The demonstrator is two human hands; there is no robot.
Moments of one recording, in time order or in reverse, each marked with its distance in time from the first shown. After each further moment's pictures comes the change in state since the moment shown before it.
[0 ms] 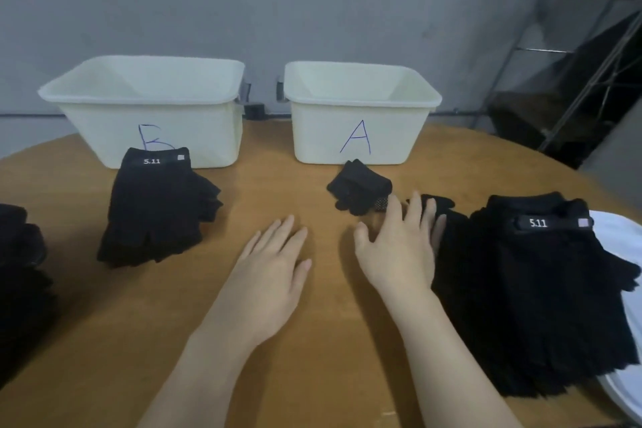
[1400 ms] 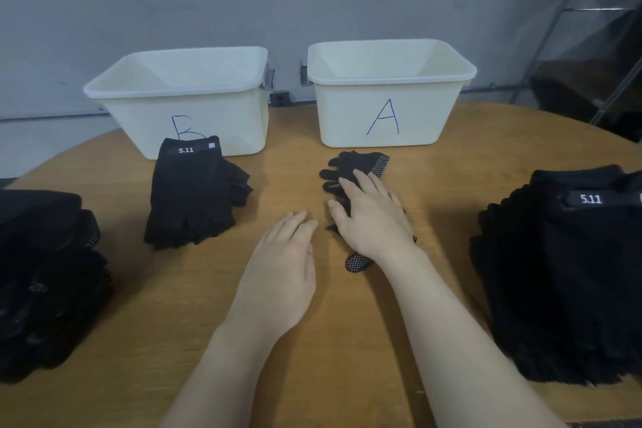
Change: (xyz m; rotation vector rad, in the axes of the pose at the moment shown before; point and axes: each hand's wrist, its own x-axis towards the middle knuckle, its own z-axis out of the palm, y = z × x) left_hand -0.017 -0.014 0.006 -0.068 0.136 -0.059; right_hand 0.020 -0.042 0.032 0.097 -0.241 -0.413
